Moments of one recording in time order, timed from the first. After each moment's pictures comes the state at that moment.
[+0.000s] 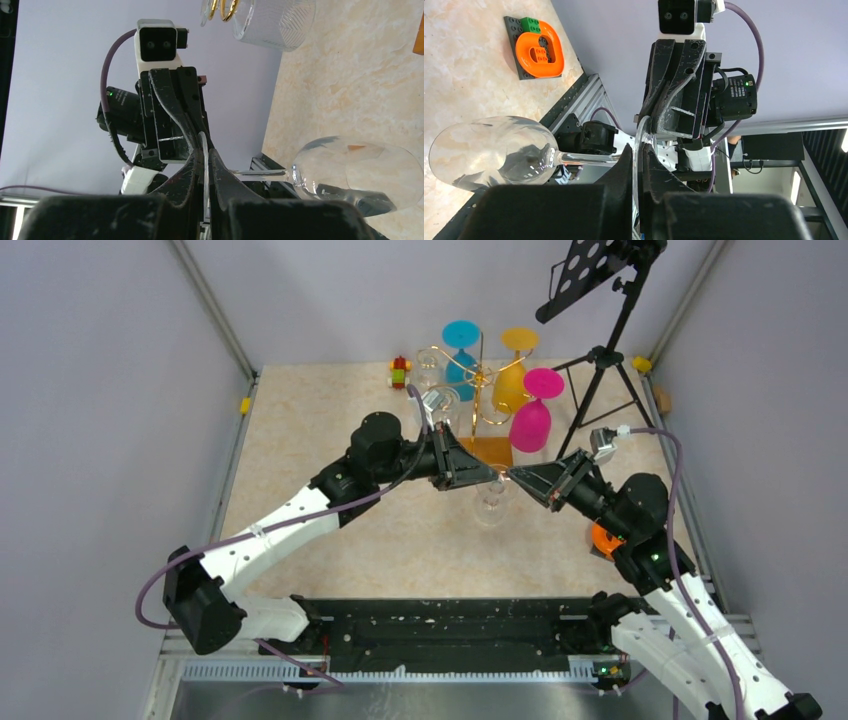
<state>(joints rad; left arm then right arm) -0.80 1.29 1.13 0.06 0.54 -1.18 0.45 0.60 0.67 -0.01 -0.38 1.32</state>
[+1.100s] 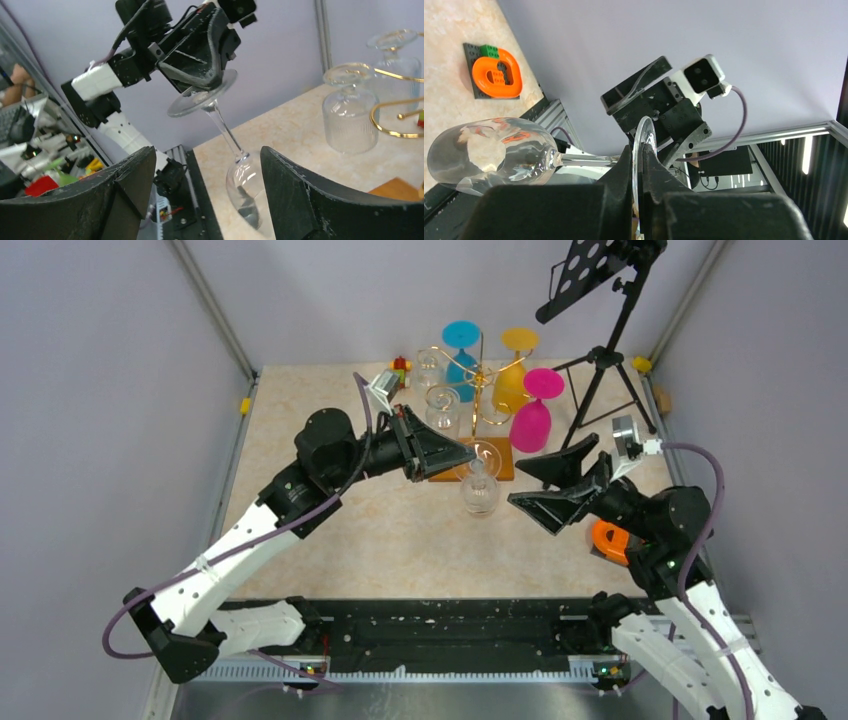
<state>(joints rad) -0.79 1.11 1.24 -0.07 0.43 -1.30 0.46 0.55 0.76 0.20 -0.66 0.67</state>
